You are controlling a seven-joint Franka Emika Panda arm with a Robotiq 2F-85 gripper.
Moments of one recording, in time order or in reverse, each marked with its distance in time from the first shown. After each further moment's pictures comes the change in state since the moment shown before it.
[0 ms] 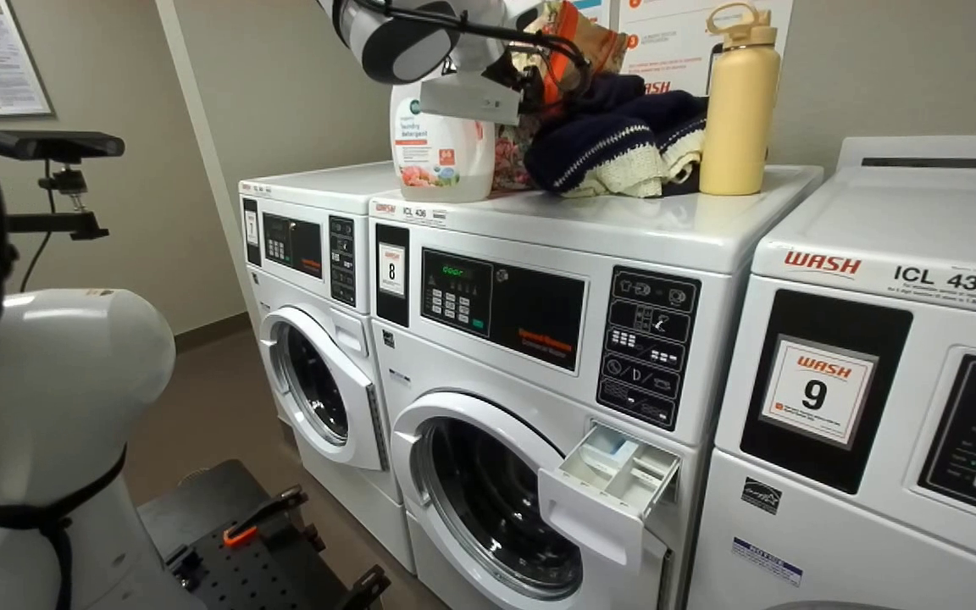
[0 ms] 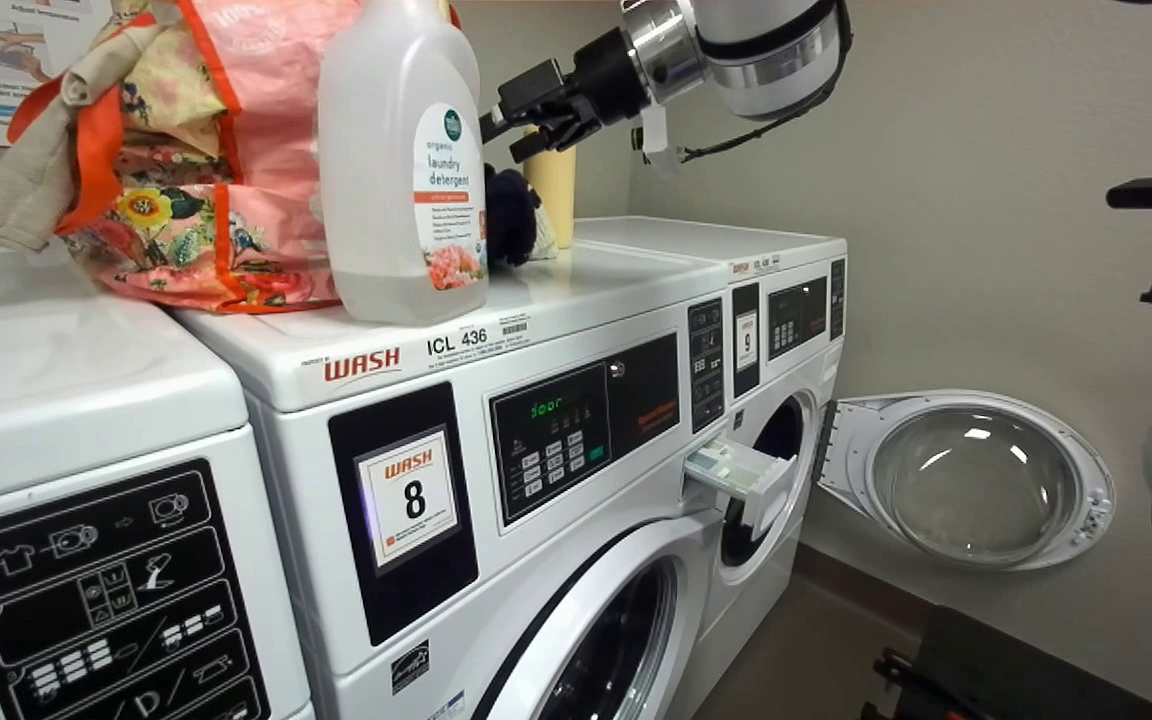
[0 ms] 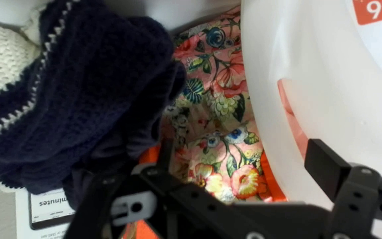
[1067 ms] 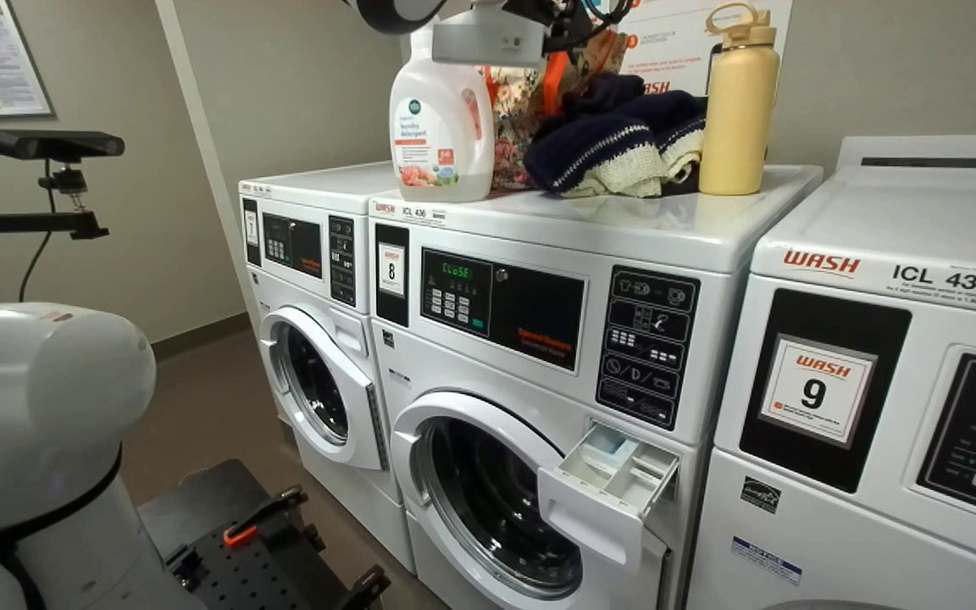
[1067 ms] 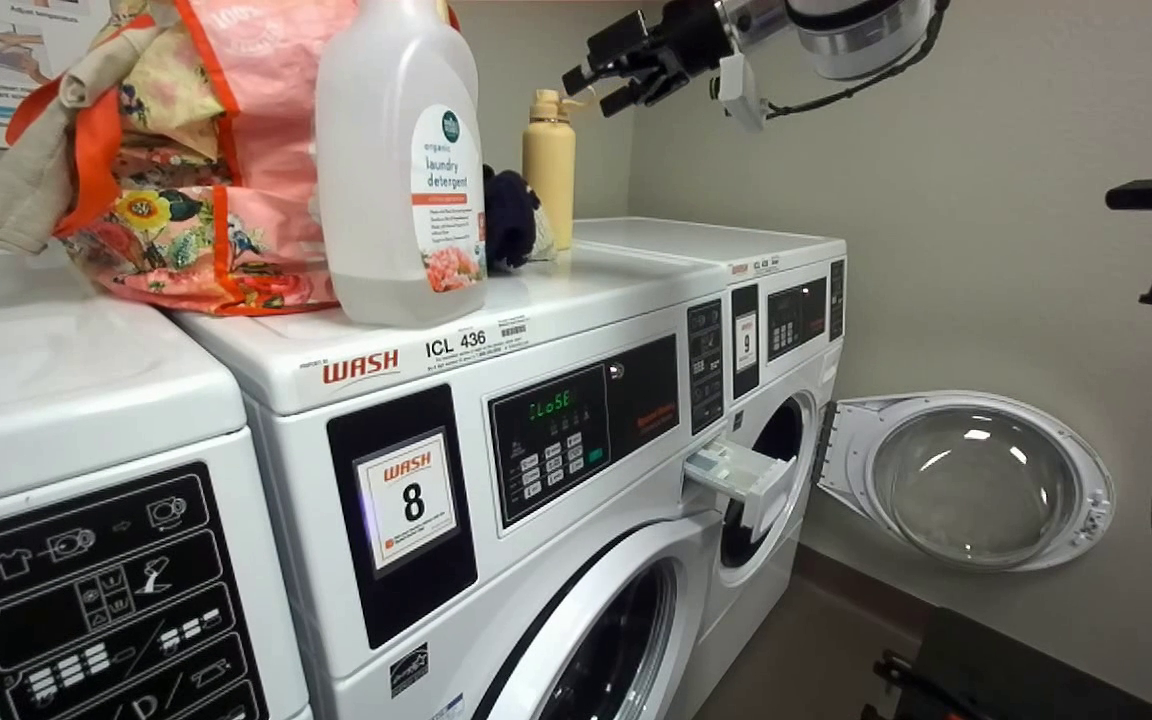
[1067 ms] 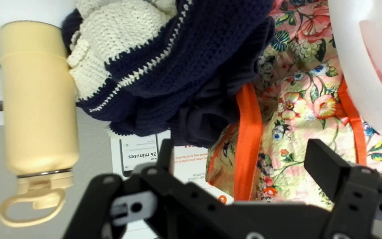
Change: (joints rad) arm -0.450 -0.051 0.282 -0.031 -0.150 -0.019 0.181
